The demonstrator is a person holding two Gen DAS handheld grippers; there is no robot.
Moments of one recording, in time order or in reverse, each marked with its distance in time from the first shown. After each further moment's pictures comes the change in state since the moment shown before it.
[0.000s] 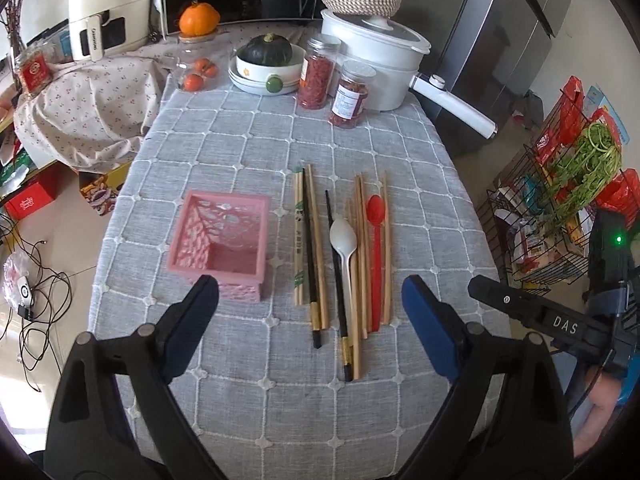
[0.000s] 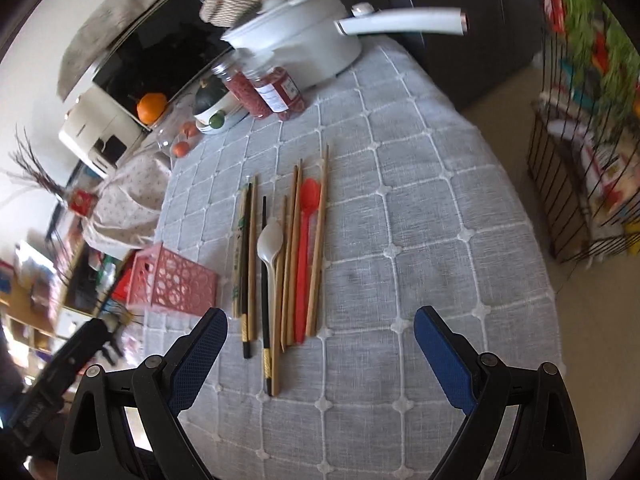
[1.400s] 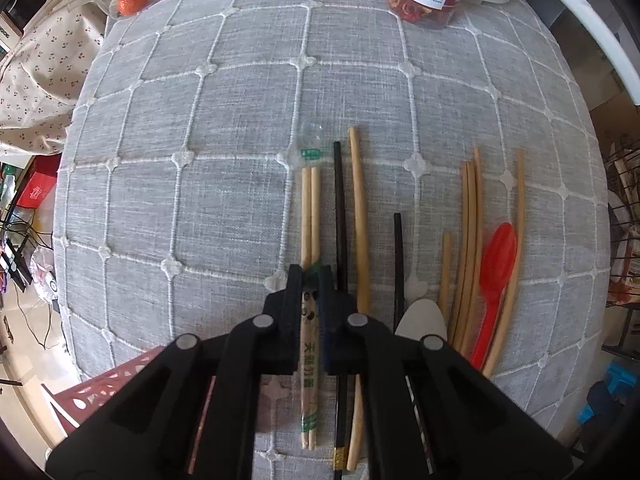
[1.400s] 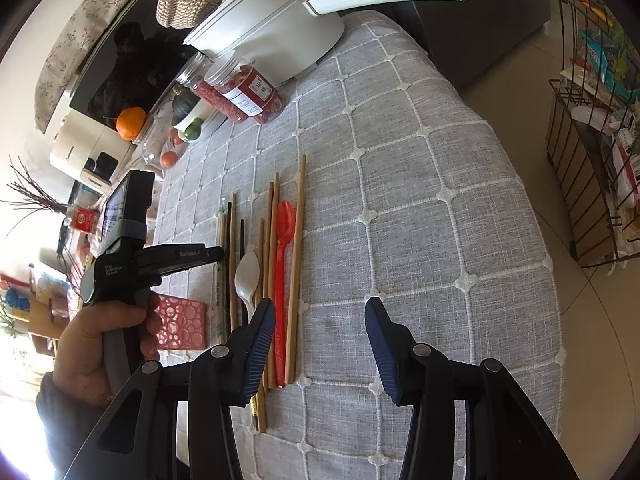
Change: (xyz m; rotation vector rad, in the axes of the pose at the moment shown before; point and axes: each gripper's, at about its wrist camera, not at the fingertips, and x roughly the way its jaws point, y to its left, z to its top) left arm 0.192 -0.012 0.078 0.024 0.435 0.217; right arm 0.032 -0.036 0.061 0.035 0.086 0.053
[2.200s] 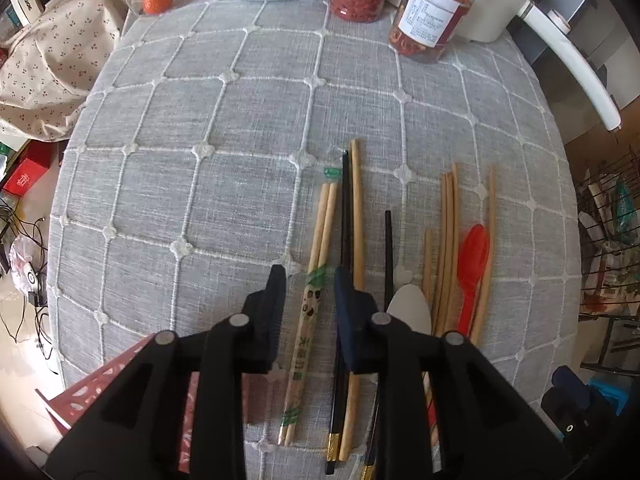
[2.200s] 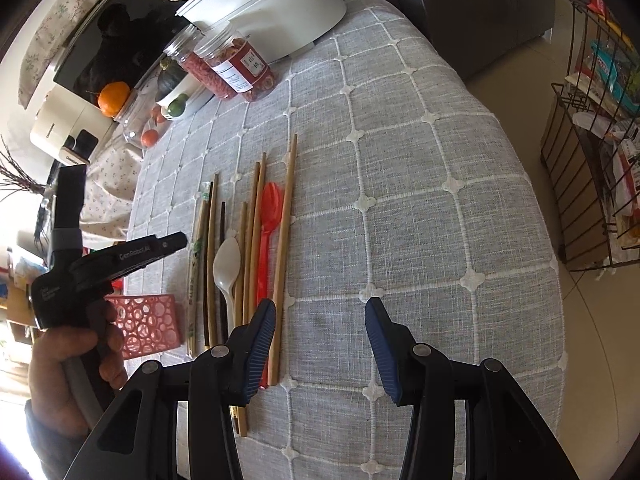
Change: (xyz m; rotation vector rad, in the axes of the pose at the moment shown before) left arm -0.010 0.013 -0.020 -0.061 -0.088 -0.102; right arm 0.023 0.007 -0.002 -0.036 0.043 -0.080
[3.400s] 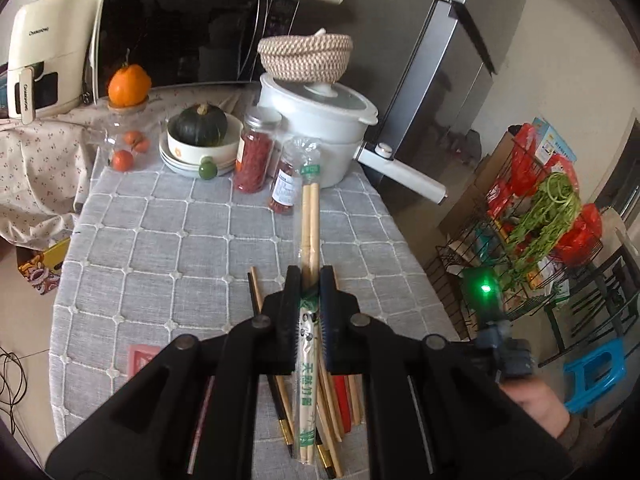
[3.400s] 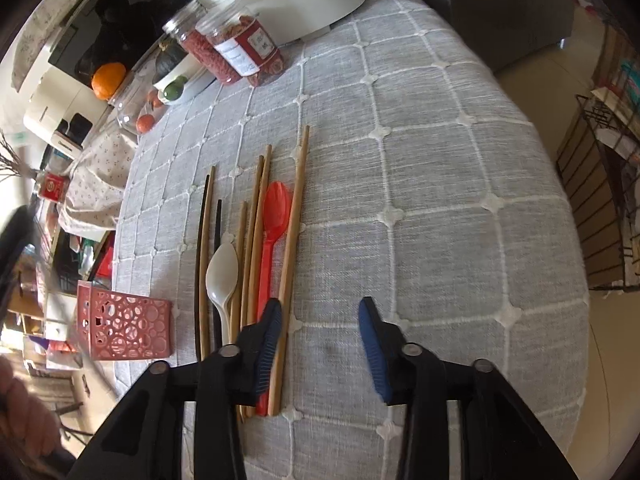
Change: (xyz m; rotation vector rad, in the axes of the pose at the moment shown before) left arm -0.153 0.028 -0.073 0.144 -0.590 -0.380; right arm 0.040 0.016 0.017 -0.055 0.039 -0.016
